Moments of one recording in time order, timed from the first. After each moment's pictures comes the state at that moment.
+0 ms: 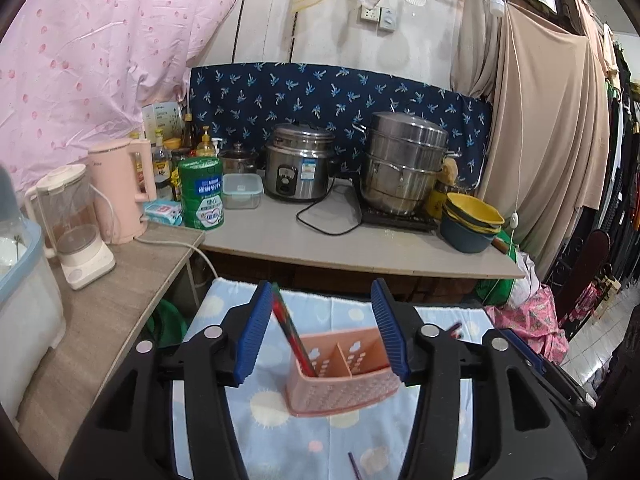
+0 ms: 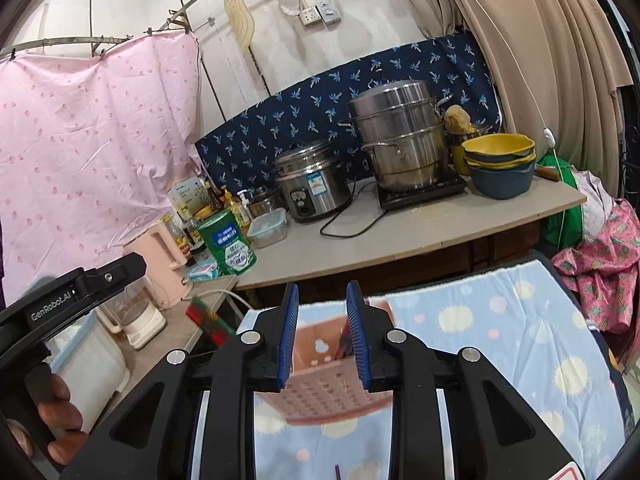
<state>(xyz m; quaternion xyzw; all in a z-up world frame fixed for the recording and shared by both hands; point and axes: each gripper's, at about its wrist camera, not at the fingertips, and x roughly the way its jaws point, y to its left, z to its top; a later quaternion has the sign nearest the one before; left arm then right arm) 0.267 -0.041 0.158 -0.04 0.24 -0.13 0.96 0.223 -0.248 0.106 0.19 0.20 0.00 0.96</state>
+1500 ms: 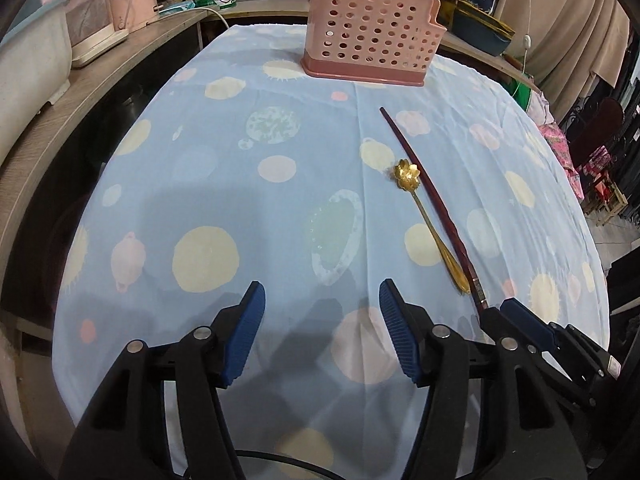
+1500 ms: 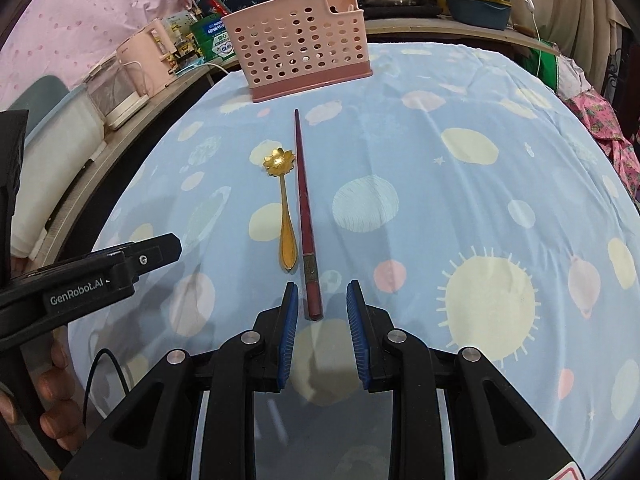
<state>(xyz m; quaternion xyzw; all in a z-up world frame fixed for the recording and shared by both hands) 0.092 -0.015 -0.073 0.01 0.49 -0.12 0.86 0.025 -0.182 -0.097 0.13 0.44 0.01 0.89</state>
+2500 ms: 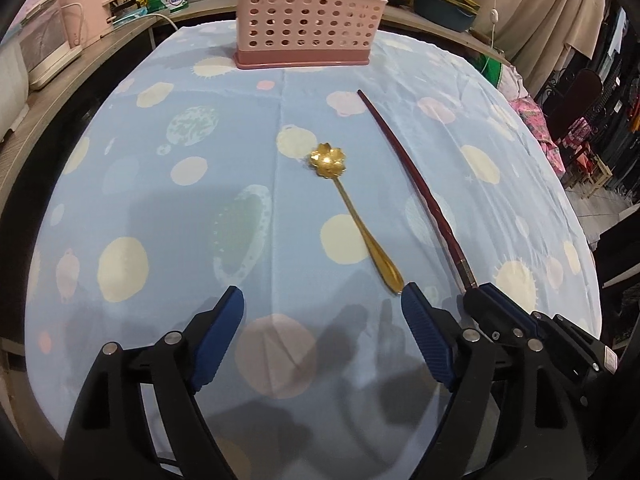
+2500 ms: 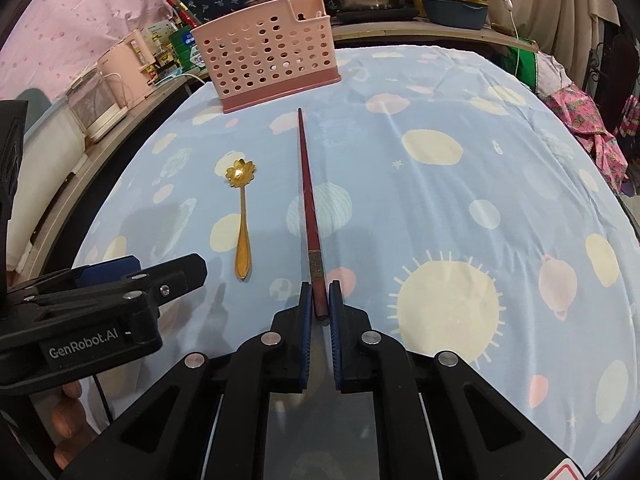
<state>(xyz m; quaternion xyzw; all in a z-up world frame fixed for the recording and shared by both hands) 0.091 -0.076 -0.082 0.04 0.50 -0.17 0.85 0.022 -0.205 -0.100 0.14 0.43 -0.03 0.89</state>
